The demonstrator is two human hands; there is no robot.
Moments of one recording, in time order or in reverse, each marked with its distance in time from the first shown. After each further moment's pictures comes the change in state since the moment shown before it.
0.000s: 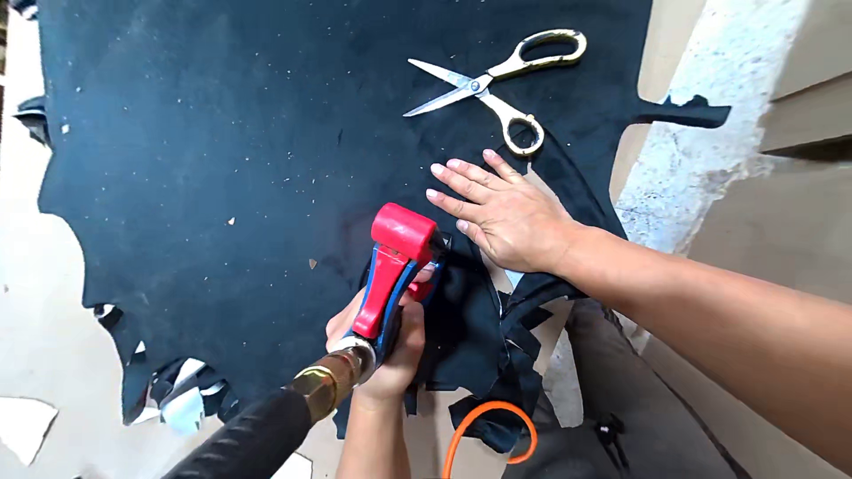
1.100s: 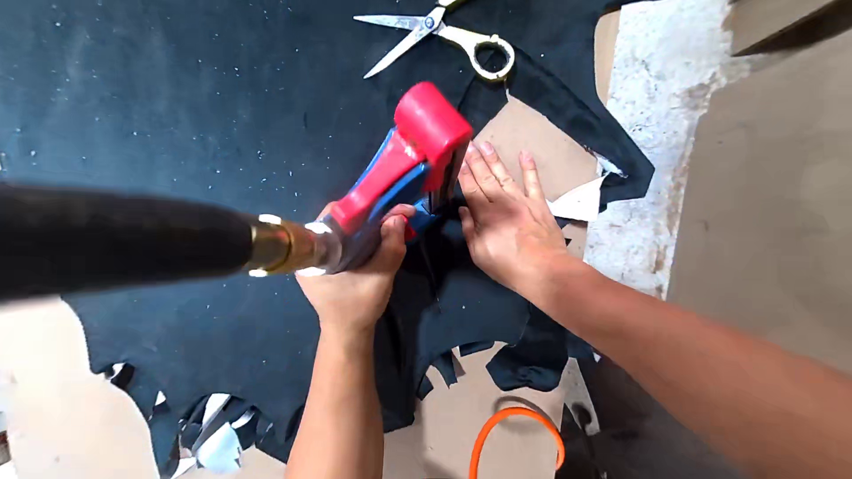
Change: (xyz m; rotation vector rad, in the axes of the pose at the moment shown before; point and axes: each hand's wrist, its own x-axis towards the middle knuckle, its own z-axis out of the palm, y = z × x) left_hand 0.055 -0.010 -0.035 0.052 -0.250 0.056; right_hand -0.028 -0.113 0.052 -0.085 0.215 0.694
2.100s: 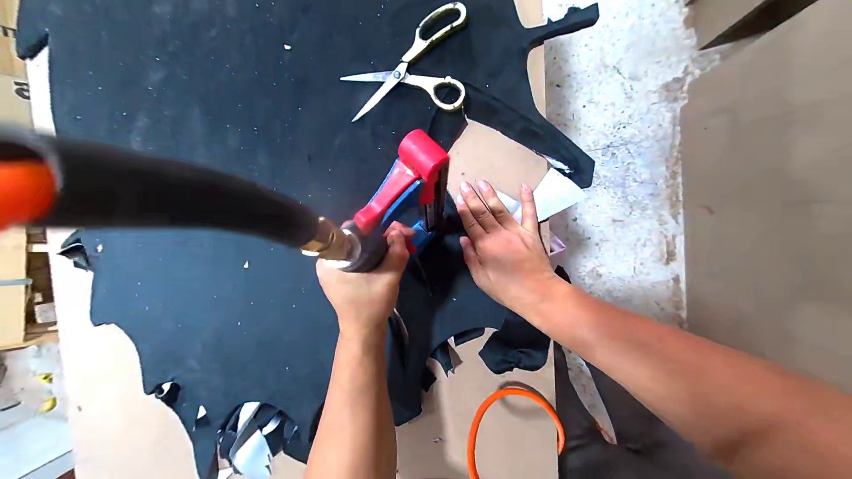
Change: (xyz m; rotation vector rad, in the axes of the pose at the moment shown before) left_hand -0.010 0.020 0.018 0.113 -0.008 -0.037; right_hand -0.051 0.003 0.009 -0.002 0.083 0.086
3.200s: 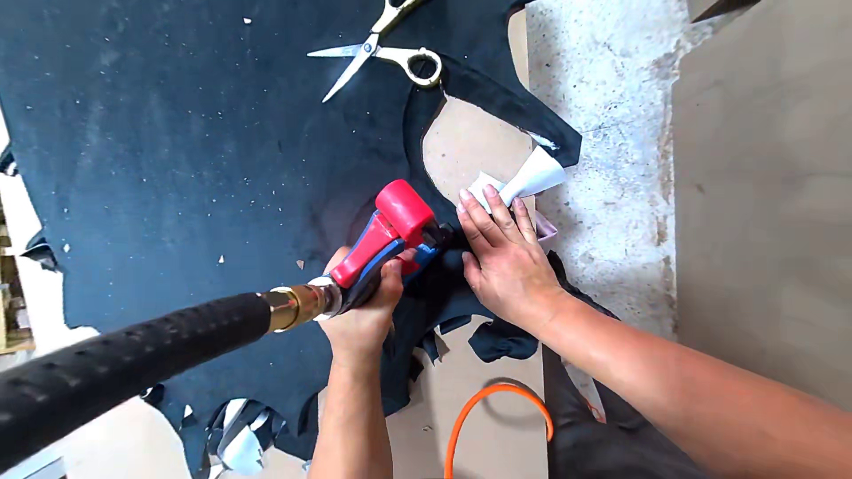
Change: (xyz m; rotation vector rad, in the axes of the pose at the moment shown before) left_hand -0.053 -0.005 -0.003 -0.122 -0.047 0.029; right_hand -0.049 0.002 0.001 0.085 0.011 0.009
